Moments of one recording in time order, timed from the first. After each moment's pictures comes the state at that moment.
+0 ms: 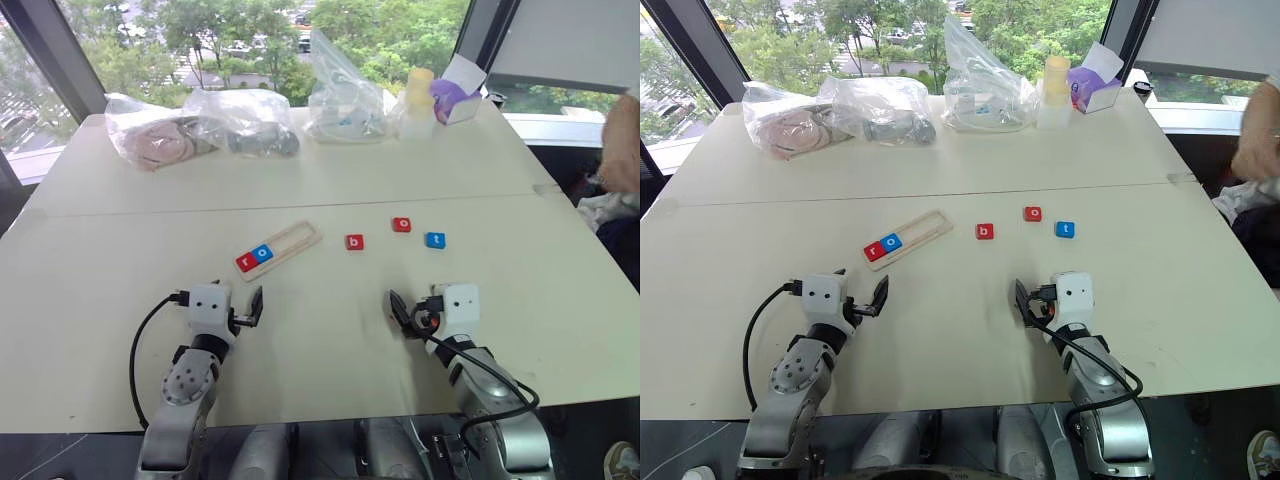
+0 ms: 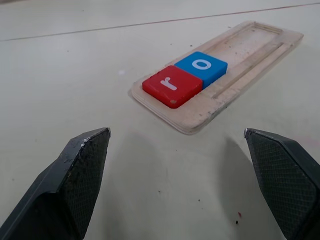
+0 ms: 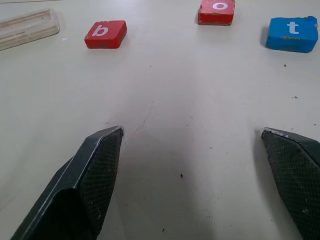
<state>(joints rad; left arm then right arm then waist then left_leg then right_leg) 0.17 0.13 0.01 -0.34 -0.06 0.25 -0.14 0.17 -0.16 -0.01 -0.44 0.15 0.47 0.15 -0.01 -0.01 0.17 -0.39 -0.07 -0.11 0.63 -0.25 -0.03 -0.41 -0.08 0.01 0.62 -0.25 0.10</state>
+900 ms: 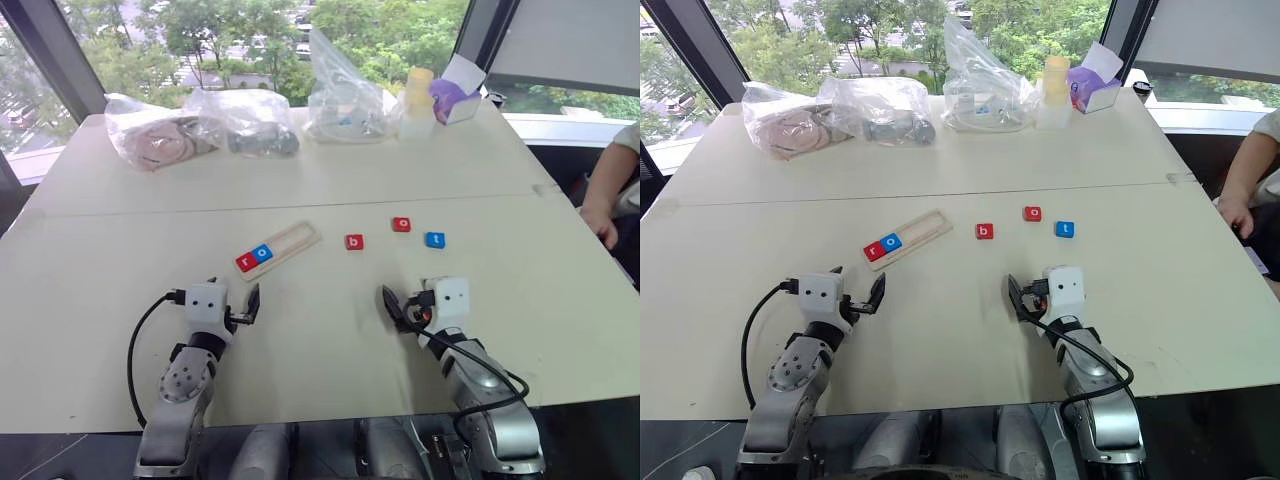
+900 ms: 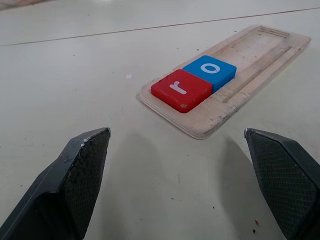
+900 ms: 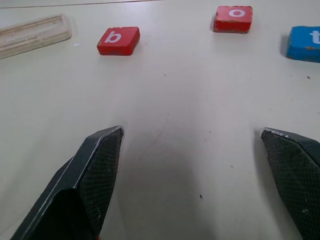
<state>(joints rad) 0.15 0.13 0.03 -0.29 -0.07 0.21 -0.15 0.11 -0.16 0.01 -0.38 0.13 0.44 0.18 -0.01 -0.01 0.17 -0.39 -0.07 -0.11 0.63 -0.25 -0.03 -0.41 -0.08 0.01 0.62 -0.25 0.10</state>
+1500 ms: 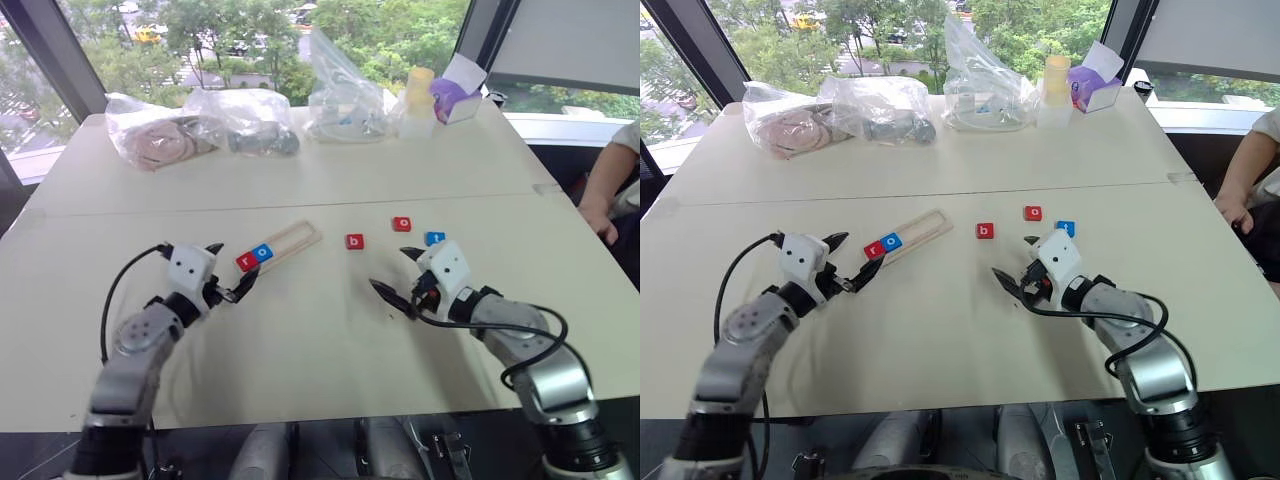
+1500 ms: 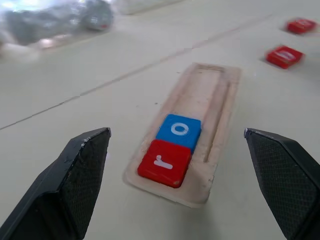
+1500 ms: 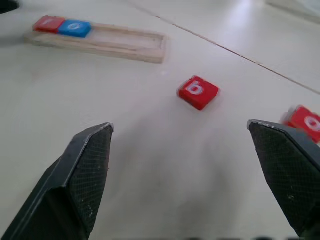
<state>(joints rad) -0.11 0.53 0.10 -0.14 -0.30 0.26 -0.63 -0.15 -0.60 0.04 -0.43 0.25 0.52 0.65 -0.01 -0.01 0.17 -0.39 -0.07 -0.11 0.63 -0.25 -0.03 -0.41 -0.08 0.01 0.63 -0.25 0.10</state>
